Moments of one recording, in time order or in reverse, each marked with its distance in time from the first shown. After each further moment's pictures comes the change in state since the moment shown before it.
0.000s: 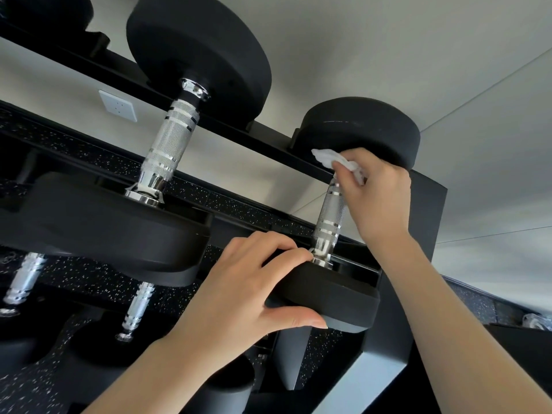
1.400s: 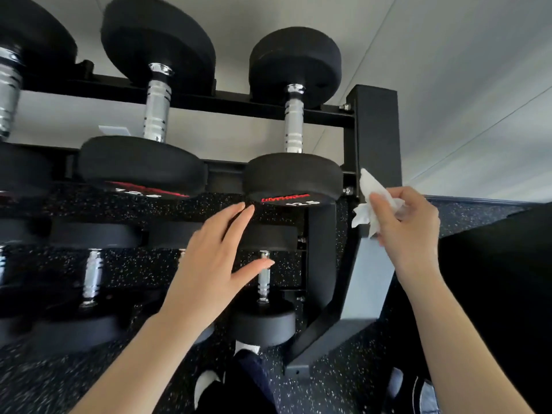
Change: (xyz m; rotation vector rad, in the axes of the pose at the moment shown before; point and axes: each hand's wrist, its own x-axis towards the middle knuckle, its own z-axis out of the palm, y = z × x) left_hand -0.104 0.010 -0.013 0.389 -0.144 -0.004; right_hand -0.212 -0.013 -0.079 0.441 0.172 0.773
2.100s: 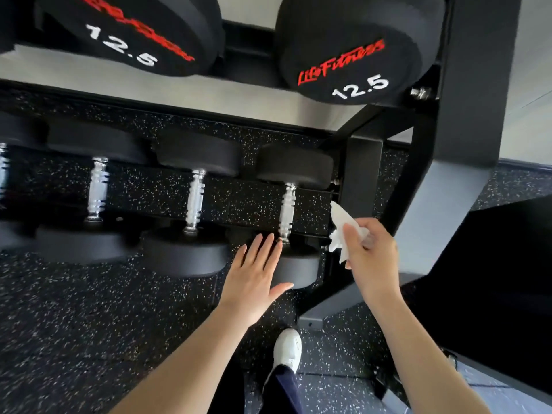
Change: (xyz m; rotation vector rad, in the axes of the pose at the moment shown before) left_hand -0.139 -0.033 0.220 0.301 -0.481 -0.121; right_hand -0.118 0.151 0.092 -0.008 -0.303 0.173
